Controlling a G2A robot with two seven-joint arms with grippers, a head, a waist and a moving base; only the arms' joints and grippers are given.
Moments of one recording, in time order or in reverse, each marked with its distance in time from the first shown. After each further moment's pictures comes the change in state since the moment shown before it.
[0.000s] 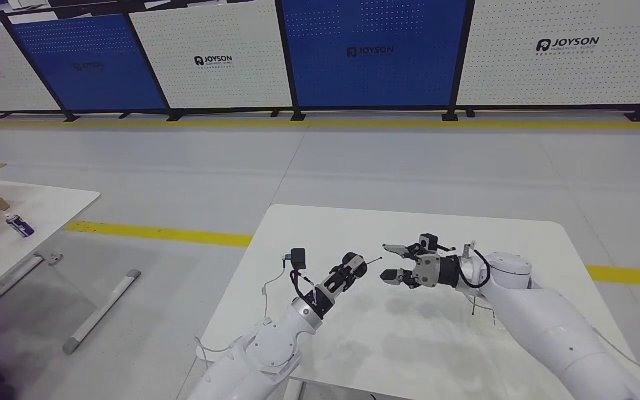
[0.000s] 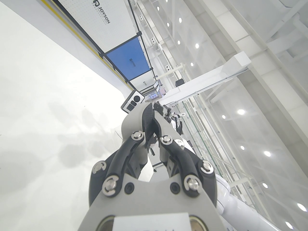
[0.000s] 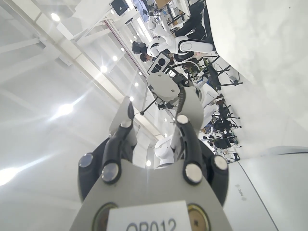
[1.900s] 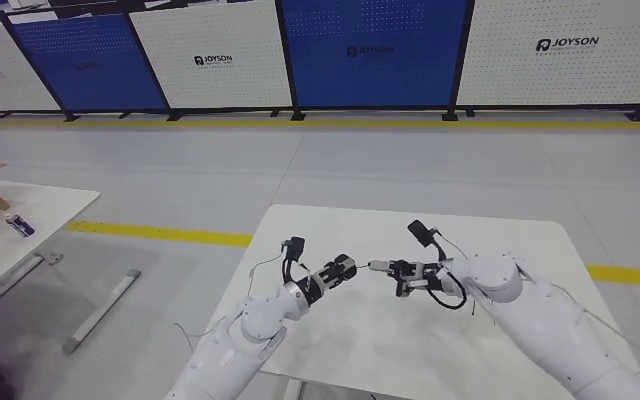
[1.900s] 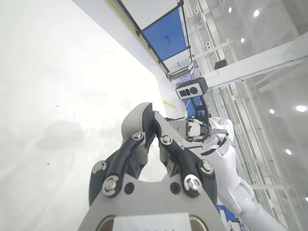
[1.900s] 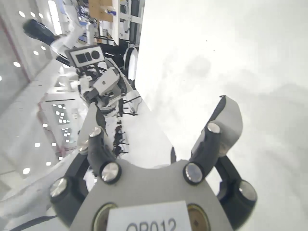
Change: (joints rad) left arm -0.024 0.027 -0.129 -0.030 0.070 0.306 -0.301; right arm -0.060 0.101 0.058 -0.406 -0.861 -0.236 -0.304
